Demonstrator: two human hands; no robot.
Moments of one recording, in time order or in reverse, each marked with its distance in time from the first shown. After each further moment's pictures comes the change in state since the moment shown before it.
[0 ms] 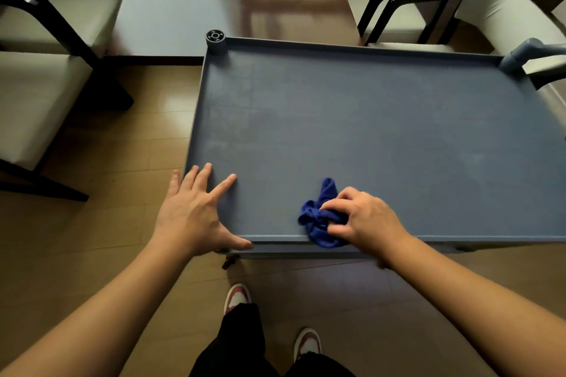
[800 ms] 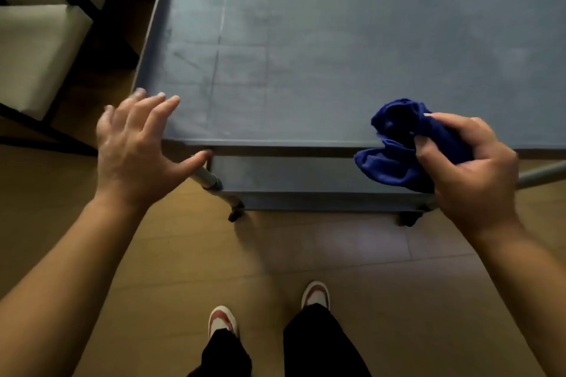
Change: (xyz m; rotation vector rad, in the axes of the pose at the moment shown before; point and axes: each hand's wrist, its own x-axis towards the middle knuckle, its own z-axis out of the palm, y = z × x) left_hand -0.064 0.017 0.058 -0.156 0.596 0.005; right_hand -0.123 0.068 0.013 0.617 0.685 0.125
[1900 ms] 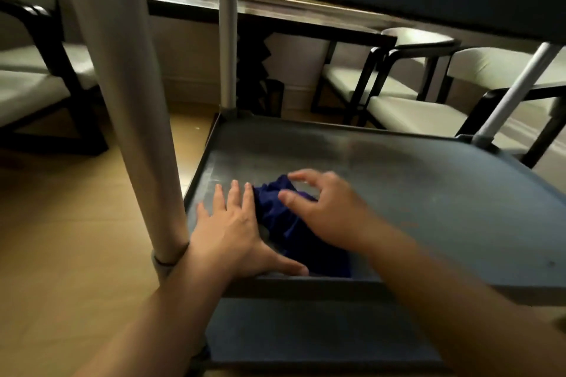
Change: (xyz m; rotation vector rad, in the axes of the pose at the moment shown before) left_hand -0.001 -0.031 0.354 -0.155 -0.376 -0.079; right_hand 0.008 0.168 0.367 -0.343 -0.383 -0.131
